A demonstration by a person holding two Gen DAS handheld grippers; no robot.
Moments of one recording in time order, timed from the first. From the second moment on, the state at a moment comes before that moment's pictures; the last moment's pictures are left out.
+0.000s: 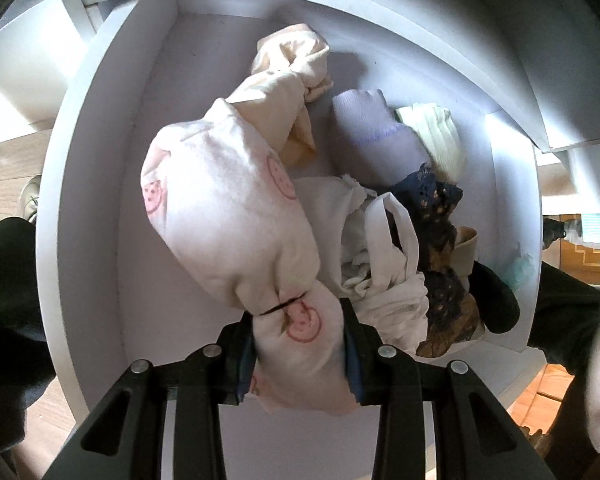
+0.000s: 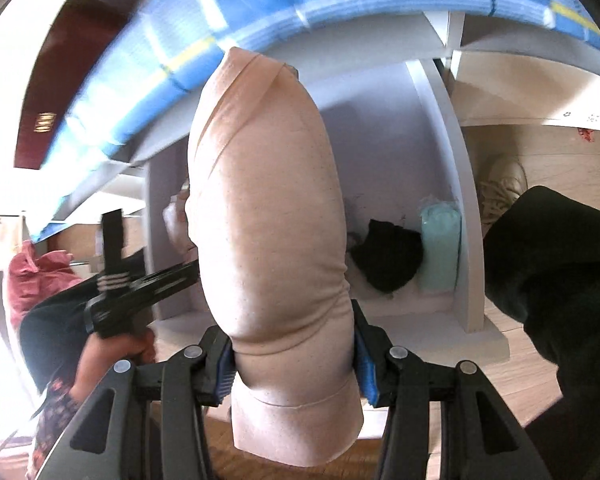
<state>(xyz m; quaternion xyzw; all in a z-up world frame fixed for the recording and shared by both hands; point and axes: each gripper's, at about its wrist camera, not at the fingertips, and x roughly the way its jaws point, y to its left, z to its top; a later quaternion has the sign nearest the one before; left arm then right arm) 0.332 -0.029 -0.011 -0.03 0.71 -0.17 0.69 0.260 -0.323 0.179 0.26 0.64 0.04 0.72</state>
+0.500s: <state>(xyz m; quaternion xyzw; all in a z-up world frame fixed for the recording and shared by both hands) 0.323 -0.025 0.014 -0.02 0.69 -0.18 0.70 0.252 -0.302 0.300 0.25 0.55 0.12 0.79</state>
